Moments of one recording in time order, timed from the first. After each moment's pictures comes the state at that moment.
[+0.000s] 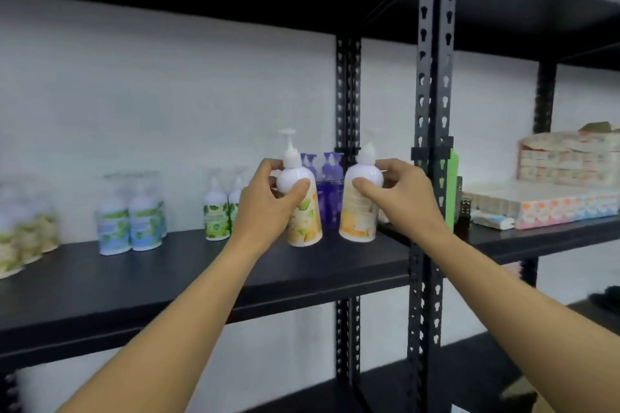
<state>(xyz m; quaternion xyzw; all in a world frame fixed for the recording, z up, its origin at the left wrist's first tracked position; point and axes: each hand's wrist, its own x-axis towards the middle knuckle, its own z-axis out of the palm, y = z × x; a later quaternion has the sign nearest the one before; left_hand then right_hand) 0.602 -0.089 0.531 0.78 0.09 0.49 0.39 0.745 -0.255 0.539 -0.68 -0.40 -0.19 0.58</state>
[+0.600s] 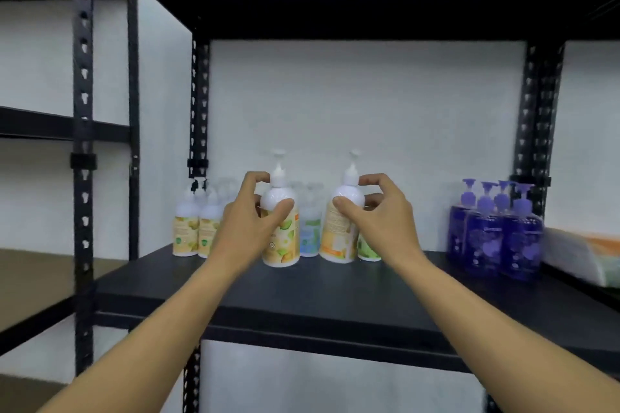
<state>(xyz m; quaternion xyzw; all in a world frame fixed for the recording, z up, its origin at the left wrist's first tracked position) 0.386 0.071 0.534 0.74 0.27 0.56 0.24 0.582 -0.017 0.545 -0.57 -0.53 -0.03 0.63</state>
